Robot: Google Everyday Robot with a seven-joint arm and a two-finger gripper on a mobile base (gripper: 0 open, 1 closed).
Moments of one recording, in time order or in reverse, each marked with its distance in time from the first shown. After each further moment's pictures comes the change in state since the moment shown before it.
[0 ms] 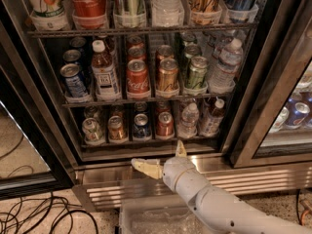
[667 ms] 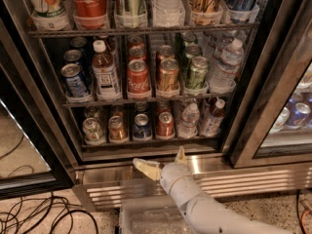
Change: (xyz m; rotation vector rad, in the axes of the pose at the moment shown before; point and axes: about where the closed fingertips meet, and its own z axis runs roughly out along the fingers) arm 0.032 -0.017 0.019 0.099 -0.062 0.063
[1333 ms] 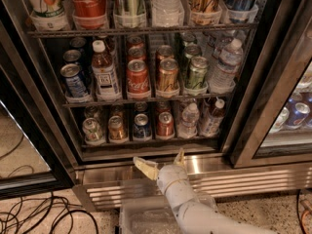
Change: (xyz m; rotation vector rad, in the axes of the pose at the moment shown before) arm 0.013 -0.011 0.012 0.088 -0.077 0.017
